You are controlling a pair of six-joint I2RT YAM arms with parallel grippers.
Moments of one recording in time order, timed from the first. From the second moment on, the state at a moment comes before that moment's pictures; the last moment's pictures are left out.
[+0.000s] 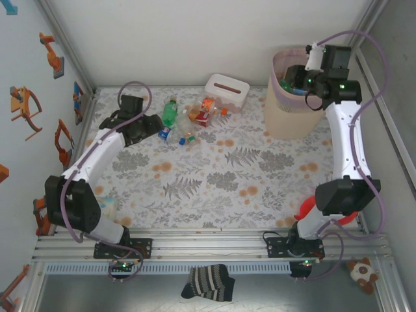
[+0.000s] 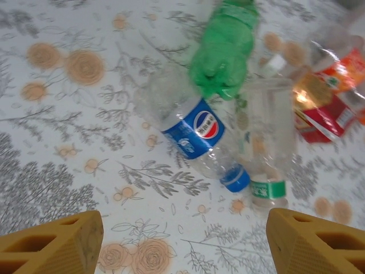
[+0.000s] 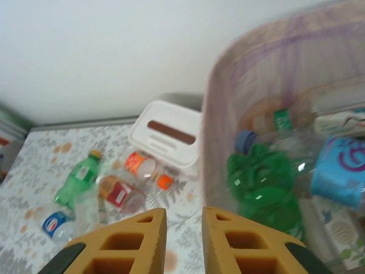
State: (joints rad) left arm -0.32 1.54 1.29 -0.68 -0.11 -0.65; right arm 0.02 1.63 1.91 -0.82 -0.35 0.20
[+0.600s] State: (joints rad) left arm -0.37 2.03 1.74 -0.89 -0.31 -1.05; right arm 0.13 1.53 1.75 -0.82 -0.35 0.21
